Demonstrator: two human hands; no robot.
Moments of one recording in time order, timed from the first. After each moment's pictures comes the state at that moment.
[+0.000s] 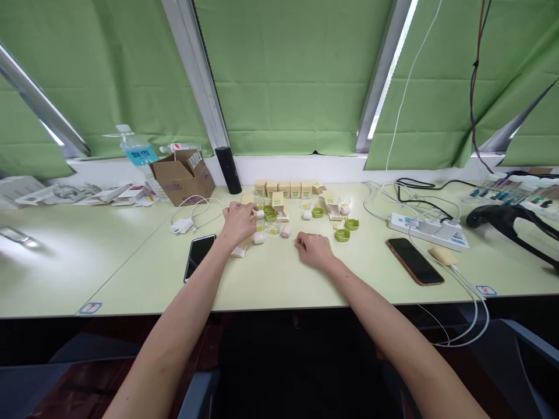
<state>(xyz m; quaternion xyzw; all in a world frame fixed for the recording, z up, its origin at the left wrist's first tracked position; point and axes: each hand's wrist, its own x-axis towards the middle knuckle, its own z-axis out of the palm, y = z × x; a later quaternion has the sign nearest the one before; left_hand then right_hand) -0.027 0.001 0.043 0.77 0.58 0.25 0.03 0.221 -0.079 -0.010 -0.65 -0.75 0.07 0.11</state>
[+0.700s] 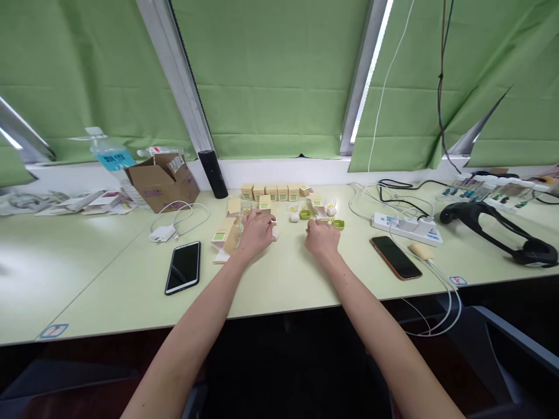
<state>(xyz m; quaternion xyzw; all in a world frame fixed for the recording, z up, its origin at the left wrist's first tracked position) 0.044 -0.019 0.021 0.83 0.47 0.31 0.02 0.256 -0.078 0.017 -0.75 -0.64 -0.07 0.13</state>
